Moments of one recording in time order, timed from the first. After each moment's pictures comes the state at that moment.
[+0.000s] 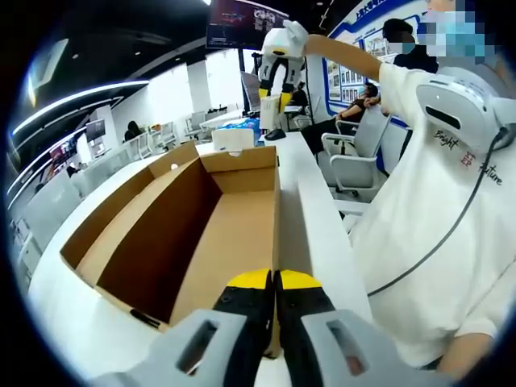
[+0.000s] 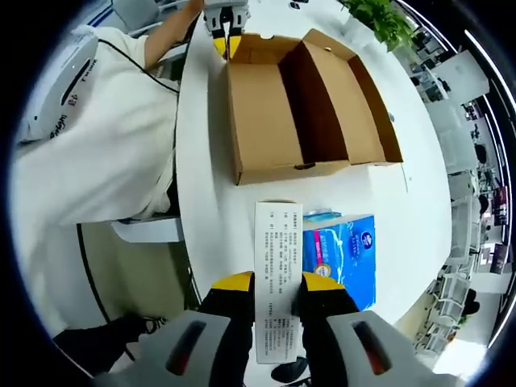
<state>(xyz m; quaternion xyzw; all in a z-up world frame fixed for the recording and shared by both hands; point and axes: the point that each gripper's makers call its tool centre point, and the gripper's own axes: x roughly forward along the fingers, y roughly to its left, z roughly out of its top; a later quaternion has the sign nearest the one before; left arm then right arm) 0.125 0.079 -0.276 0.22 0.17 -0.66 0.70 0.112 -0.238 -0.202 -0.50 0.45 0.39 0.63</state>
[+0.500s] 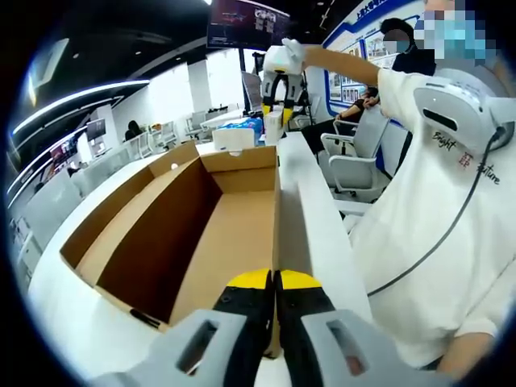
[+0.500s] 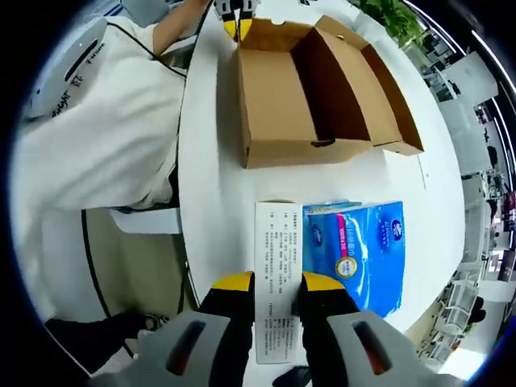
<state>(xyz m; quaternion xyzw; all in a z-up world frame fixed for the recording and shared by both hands) 0.124 0.079 -0.276 0.22 0.17 -0.66 0.70 0.110 -0.251 -0.243 -0.49 0.46 0.42 0.62</state>
